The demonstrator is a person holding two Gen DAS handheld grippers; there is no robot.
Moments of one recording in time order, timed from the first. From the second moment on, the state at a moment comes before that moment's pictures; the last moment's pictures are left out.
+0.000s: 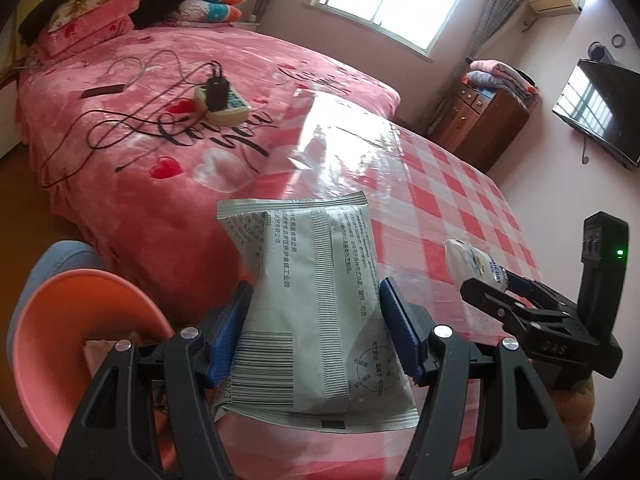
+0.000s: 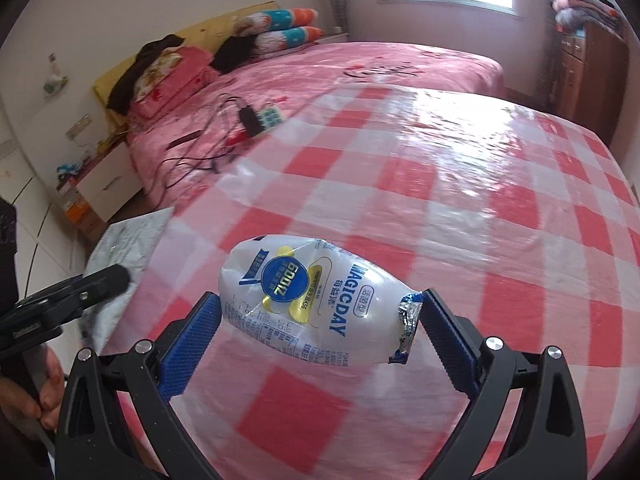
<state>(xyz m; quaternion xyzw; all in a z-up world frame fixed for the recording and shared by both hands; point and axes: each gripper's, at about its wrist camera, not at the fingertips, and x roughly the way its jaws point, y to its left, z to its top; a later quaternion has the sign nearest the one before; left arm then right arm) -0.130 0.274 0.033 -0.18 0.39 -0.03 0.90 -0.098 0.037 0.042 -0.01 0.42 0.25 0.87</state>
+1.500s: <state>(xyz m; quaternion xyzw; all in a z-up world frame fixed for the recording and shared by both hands) -0.208 0.424 -0.054 -0.19 0.45 0.16 0.86 -0.179 0.289 -0.010 -0.25 0.38 0.44 0.77</state>
